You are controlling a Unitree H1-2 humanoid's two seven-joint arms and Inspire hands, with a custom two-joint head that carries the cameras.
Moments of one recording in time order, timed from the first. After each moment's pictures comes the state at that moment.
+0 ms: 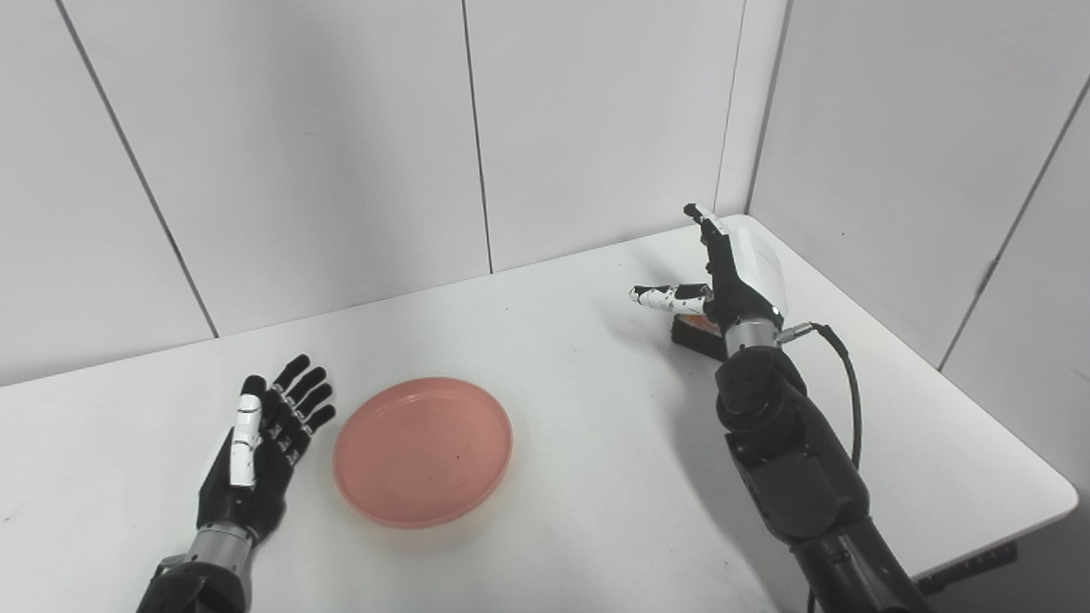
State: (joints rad) left arm -0.54 0.09 0.09 0.69 -0.31 -0.14 -0.42; right arm -0.49 -0.32 -0.07 0.11 -0.53 0.45 -0.17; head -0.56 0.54
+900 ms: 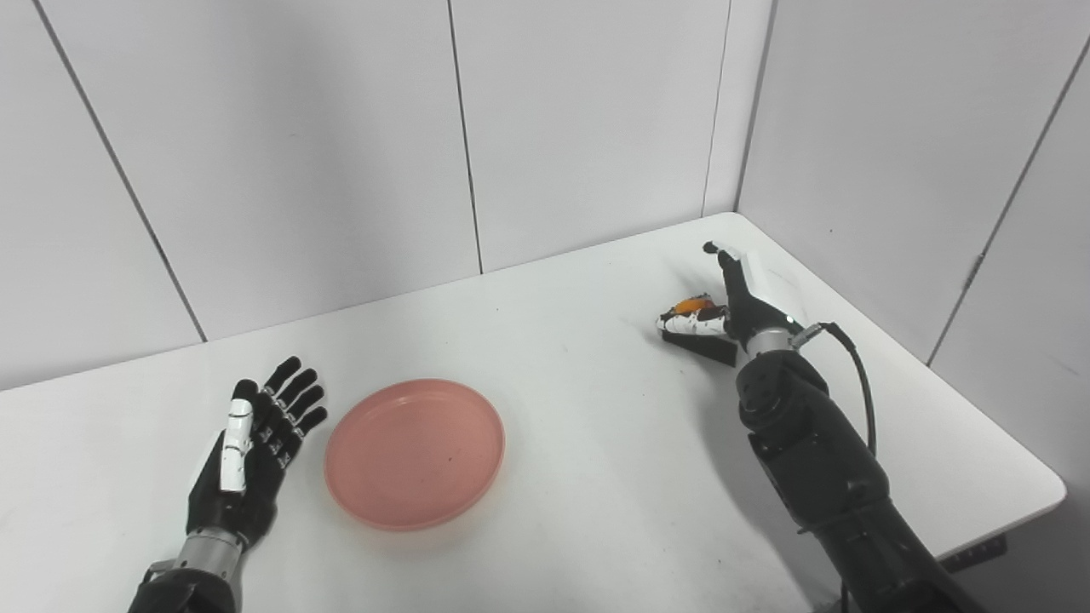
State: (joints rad) left arm -0.53 0.10 0.08 0.69 -0.30 -0.16 -0.42; right arm -0.48 -0.39 -0.04 0.27 -0.61 0.47 -0.10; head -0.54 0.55
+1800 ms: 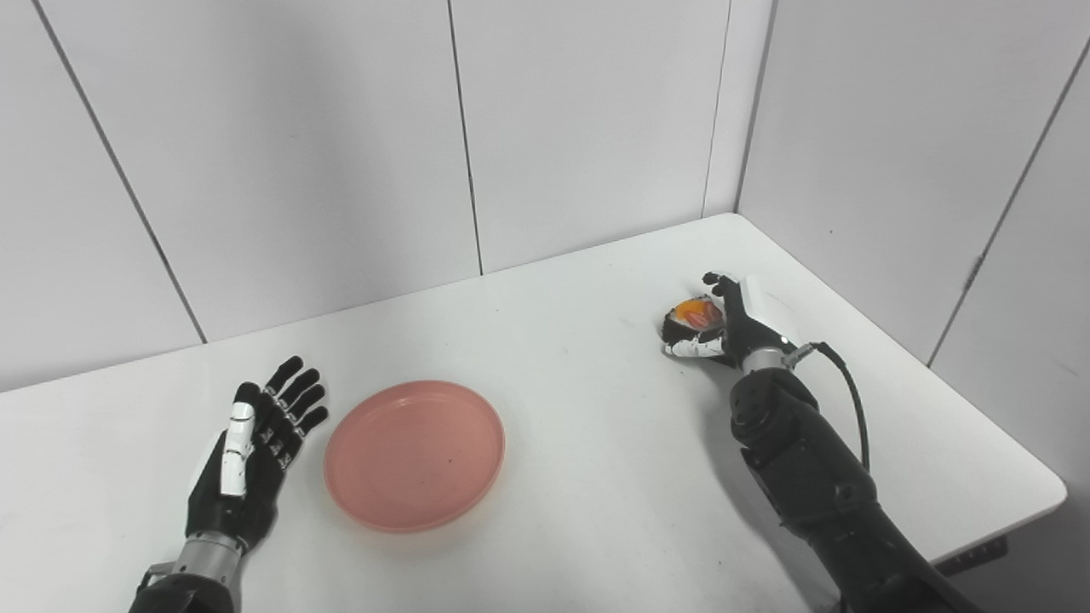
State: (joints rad) left arm -0.52 0.10 0.08 0.66 -0.30 -0.18 -0.44; right arm -0.50 -0.38 -0.03 0.42 -0.53 0.40 -0.25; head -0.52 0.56
